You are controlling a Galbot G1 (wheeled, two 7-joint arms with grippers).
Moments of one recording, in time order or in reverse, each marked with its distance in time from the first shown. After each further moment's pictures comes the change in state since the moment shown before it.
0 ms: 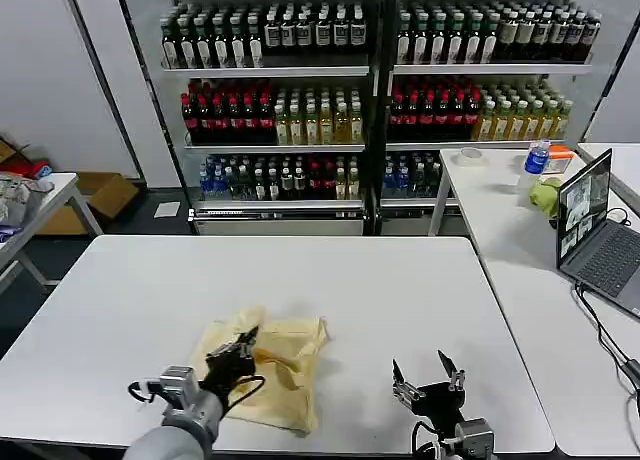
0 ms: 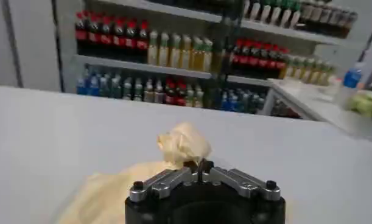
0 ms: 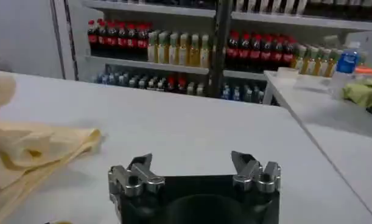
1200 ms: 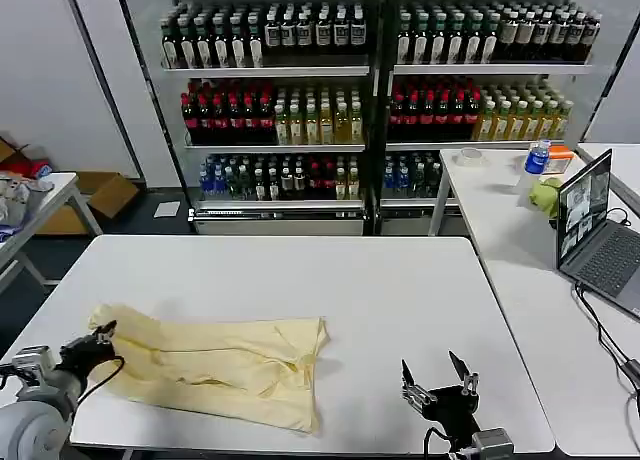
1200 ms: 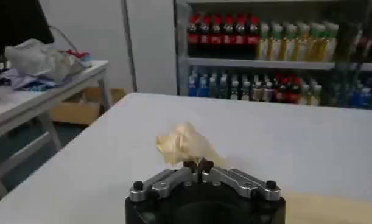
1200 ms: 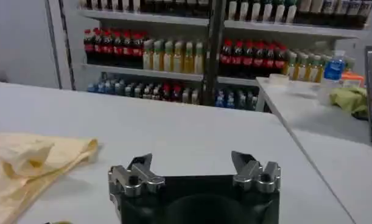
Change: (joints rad) left arm 0.097 0.221 -0.533 0.196 -0.143 0.032 0.123; right arm -0.086 -0.012 0.061 0.079 0.001 0.016 -0.003
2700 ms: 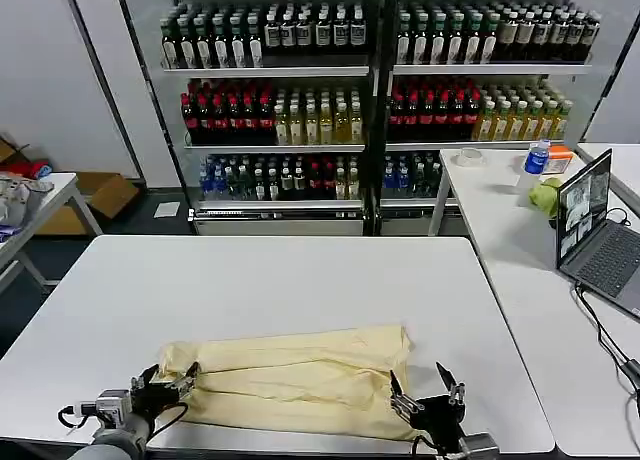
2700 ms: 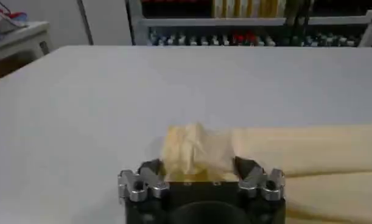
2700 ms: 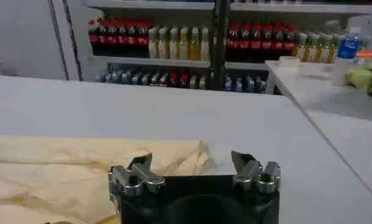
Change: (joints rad) left arm 0.070 -0.144 0.218 -0.010 0.208 -0.028 0.008; right arm -0.015 0.045 -0.035 0.001 -0.004 -0.026 -0.006
